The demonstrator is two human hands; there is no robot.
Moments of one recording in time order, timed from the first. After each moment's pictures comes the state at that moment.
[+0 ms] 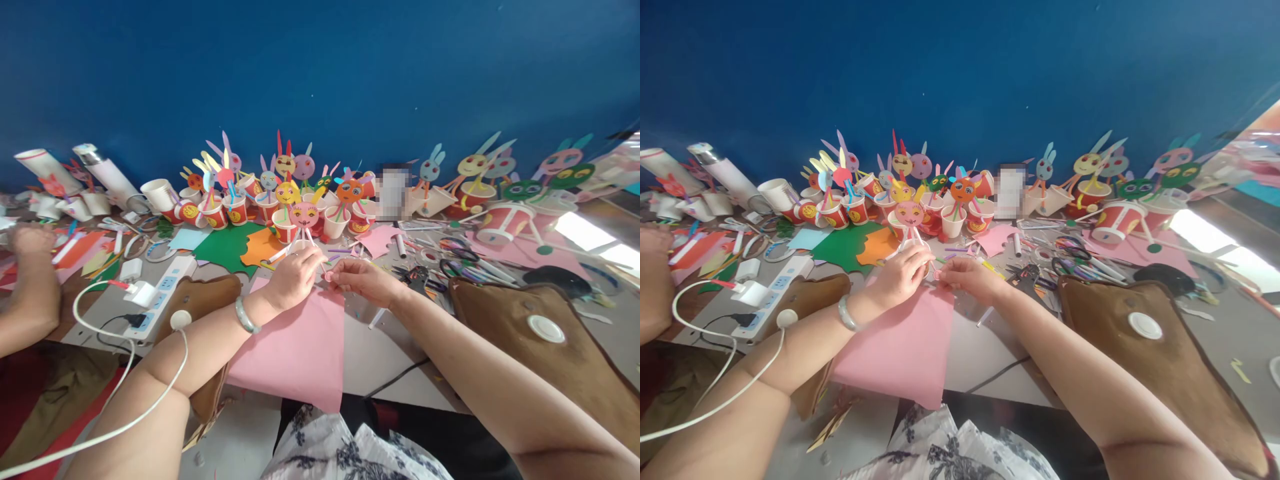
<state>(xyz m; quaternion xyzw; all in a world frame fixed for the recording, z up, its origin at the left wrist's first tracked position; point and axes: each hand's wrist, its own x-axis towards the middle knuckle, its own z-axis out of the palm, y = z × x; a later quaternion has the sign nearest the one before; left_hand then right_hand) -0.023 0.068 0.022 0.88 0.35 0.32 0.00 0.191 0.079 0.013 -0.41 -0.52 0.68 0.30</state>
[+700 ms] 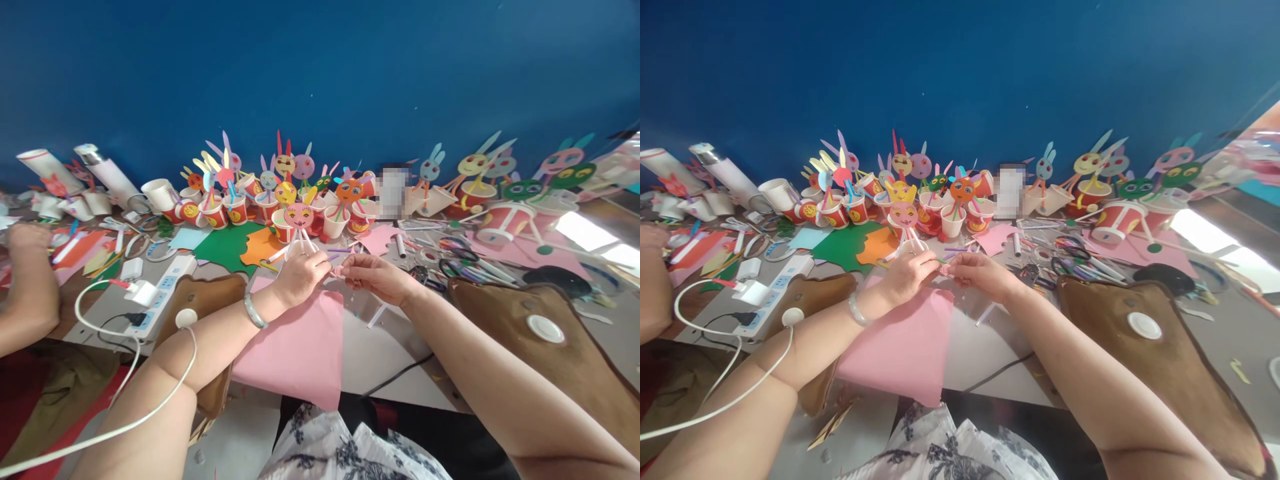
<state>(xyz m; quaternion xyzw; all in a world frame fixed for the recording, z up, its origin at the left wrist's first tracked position) -0.010 0.071 0.028 0.91 0.36 0.17 -0.07 0.204 0.076 0.033 -0.42 -0.54 0.65 0.32</state>
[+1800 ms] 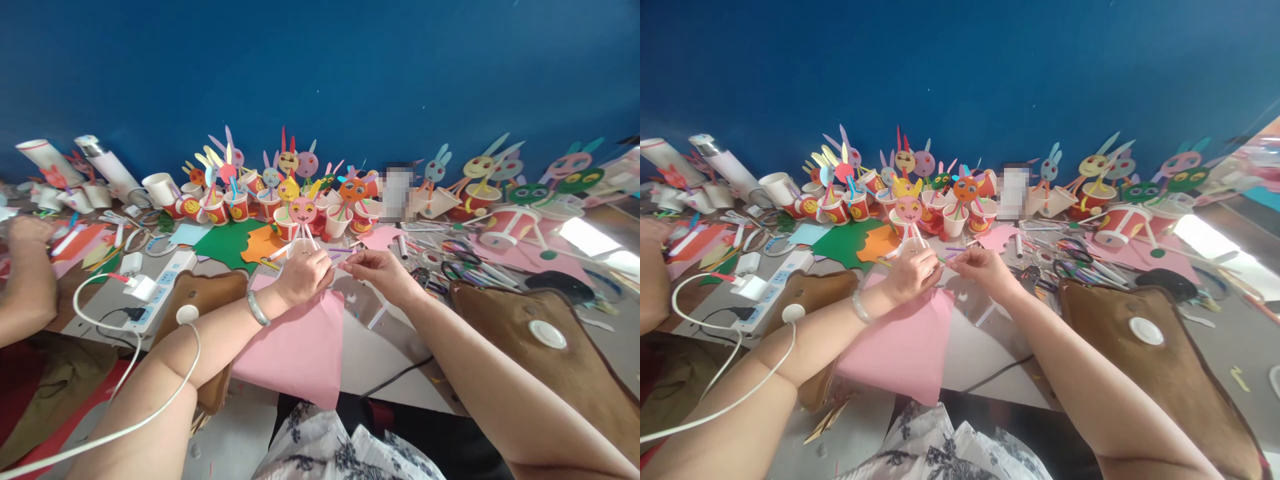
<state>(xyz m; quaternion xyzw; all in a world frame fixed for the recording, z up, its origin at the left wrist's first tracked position) -0.003 0.078 0.011 0.89 0.38 0.24 -0.11 0.207 0.078 0.025 -0.49 -0.61 0.48 0.39</state>
